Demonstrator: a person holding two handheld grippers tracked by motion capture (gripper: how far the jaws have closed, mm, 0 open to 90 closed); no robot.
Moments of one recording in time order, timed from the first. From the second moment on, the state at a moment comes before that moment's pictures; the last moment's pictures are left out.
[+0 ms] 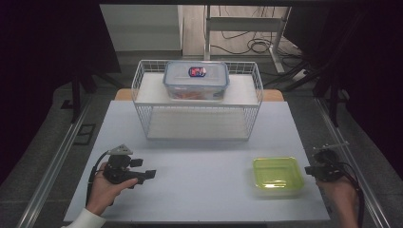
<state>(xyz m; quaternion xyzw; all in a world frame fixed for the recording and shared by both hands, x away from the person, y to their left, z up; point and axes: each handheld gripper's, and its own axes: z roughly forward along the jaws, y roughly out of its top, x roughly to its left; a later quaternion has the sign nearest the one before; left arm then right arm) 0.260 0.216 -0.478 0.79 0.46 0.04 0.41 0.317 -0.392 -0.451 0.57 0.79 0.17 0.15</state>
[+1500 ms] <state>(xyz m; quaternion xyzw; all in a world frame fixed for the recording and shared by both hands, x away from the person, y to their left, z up) 0.262 0.216 -0.480 0.79 0.46 0.04 0.40 0.314 -0.227 -0.476 0.43 0.88 0.20 0.05</state>
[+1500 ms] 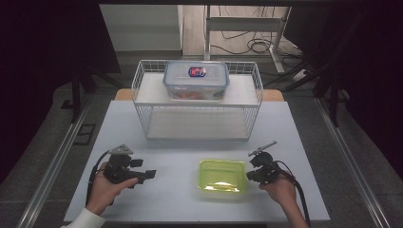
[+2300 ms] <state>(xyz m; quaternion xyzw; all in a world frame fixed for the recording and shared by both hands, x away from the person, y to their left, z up) 0.262 0.213 -0.480 0.79 0.46 0.03 0.40 0.309 -0.161 -0.480 0.37 0.90 0.22 0.05</state>
